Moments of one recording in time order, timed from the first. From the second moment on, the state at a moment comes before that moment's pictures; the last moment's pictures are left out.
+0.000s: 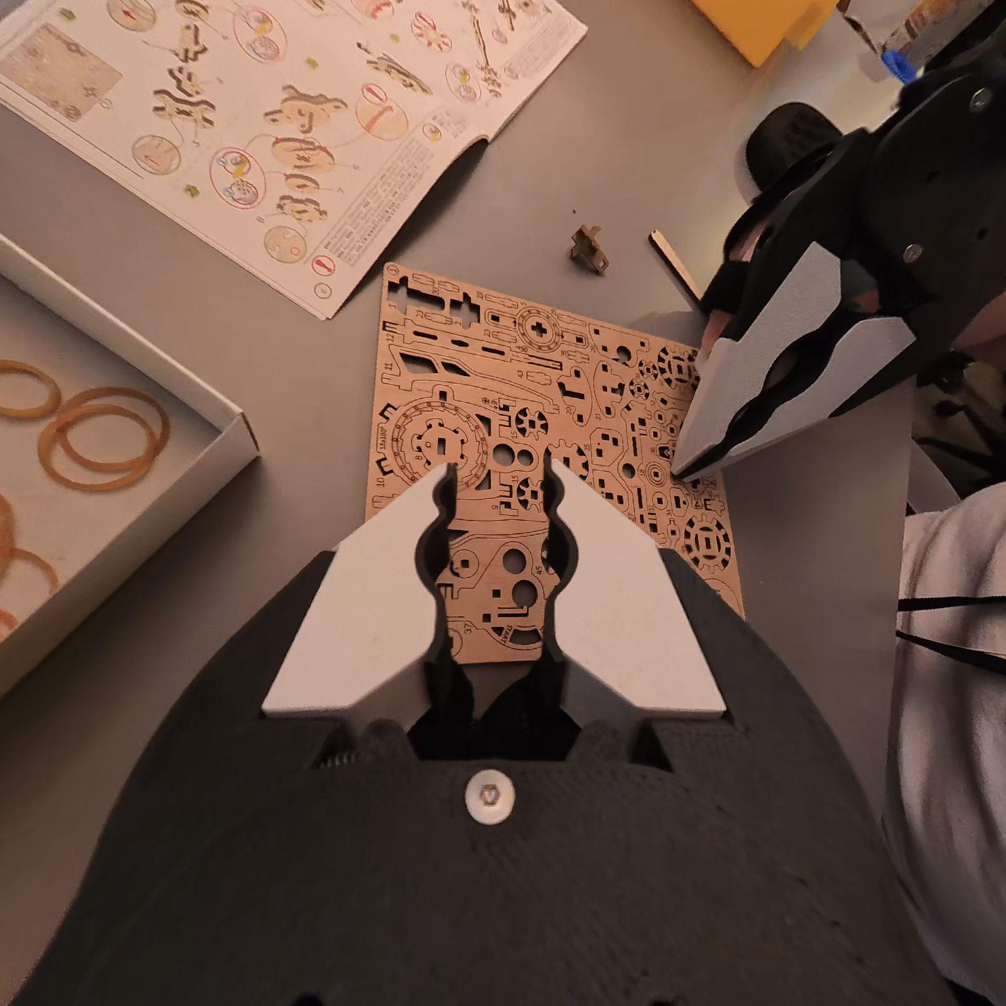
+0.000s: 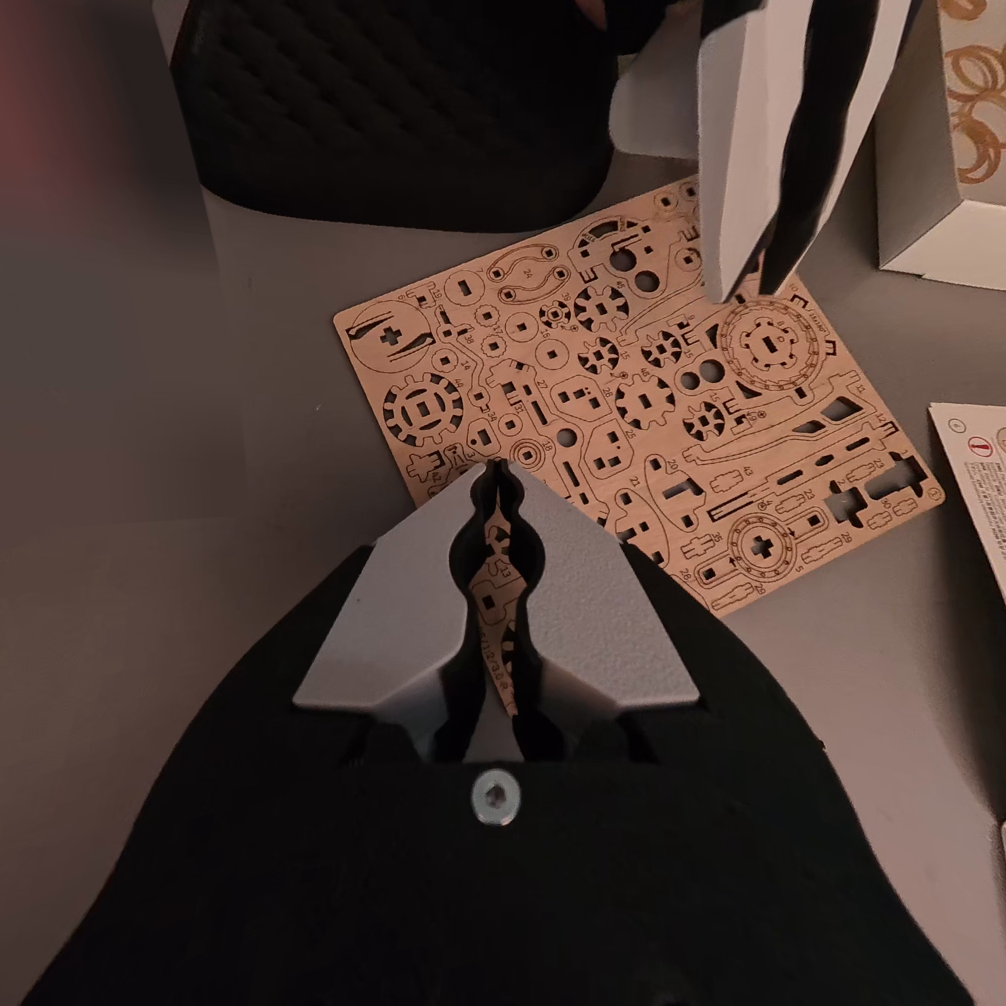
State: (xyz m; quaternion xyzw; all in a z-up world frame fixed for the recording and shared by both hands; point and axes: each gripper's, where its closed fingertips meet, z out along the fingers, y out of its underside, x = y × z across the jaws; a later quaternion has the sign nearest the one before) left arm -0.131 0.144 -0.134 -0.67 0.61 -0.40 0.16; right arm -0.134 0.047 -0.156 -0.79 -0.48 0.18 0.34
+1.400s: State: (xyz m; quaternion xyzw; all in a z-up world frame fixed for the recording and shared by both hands) left arm -0.156 0.167 -0.123 -0.78 0.48 -0.39 0.03; right arm -0.123 0.031 -0.155 -0.74 -0.53 0.18 0.37
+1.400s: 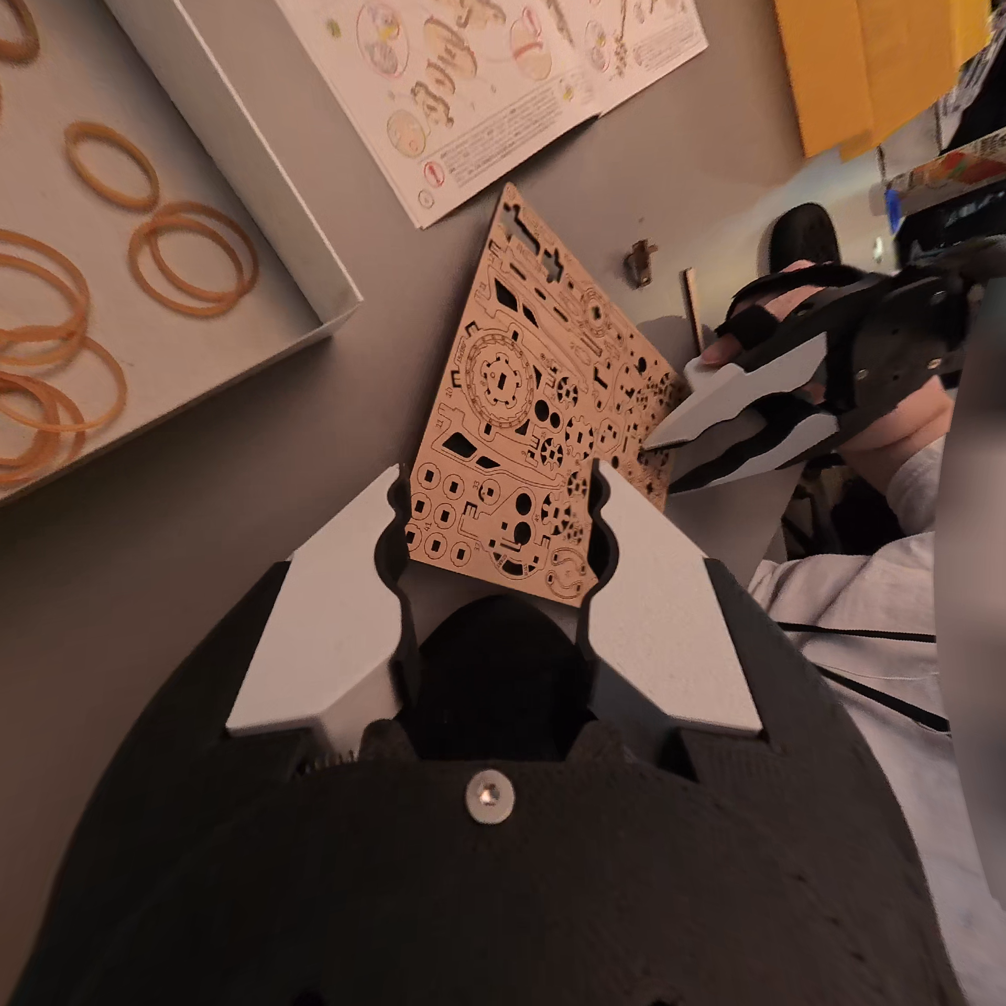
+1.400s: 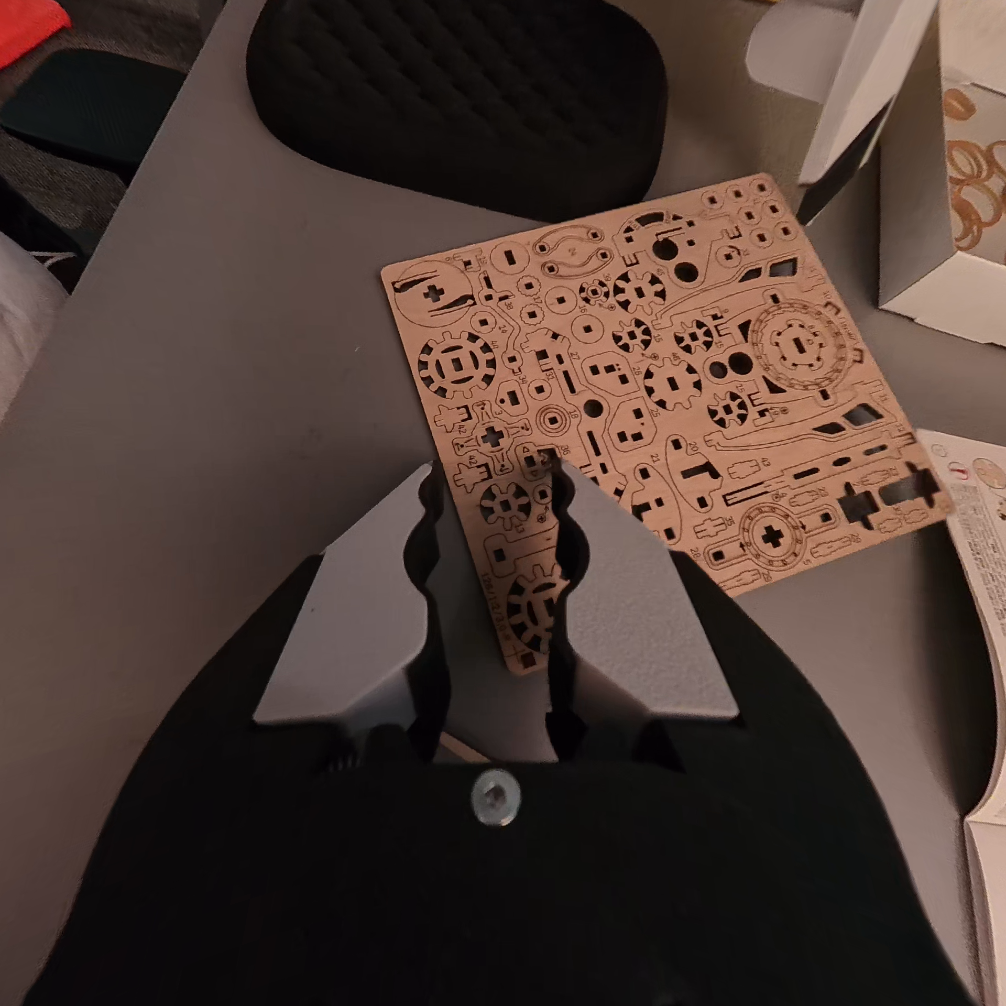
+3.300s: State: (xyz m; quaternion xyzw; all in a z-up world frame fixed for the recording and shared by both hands) left arm -0.173 0.105 -0.064 -0.68 0.42 -0.60 -0.05; right arm -0.106 0.051 -0.142 -0.70 -0.53 0.12 0.46
